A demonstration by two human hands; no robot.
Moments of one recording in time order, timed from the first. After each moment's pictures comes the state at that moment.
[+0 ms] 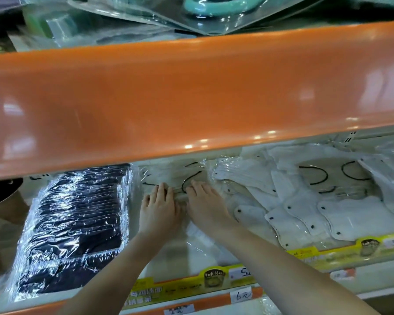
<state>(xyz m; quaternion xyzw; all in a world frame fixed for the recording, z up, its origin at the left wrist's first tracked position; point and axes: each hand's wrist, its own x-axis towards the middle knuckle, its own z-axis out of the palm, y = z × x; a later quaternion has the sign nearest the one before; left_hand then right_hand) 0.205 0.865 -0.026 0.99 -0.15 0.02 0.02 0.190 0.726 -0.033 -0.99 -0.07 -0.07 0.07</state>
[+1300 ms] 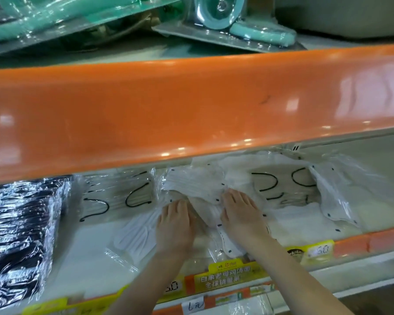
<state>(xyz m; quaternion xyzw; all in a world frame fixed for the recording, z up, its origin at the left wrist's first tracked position) 0.139 0.689 -0.023 0.97 -0.12 0.03 0.21 0.109 0.524 -0.010 -0.99 0.03 -0.06 0.11</state>
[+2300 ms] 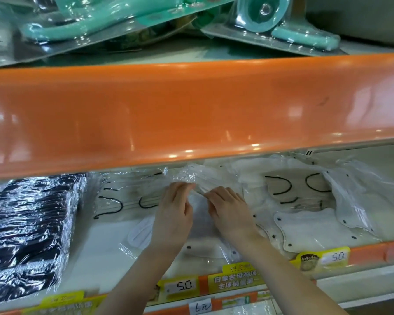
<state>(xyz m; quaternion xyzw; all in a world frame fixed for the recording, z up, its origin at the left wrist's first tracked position) 0.157 0.721 0.009 0.86 -0.24 0.26 0.37 0.137 0.570 -0.008 -0.96 -0.06 -0.25 0.14</state>
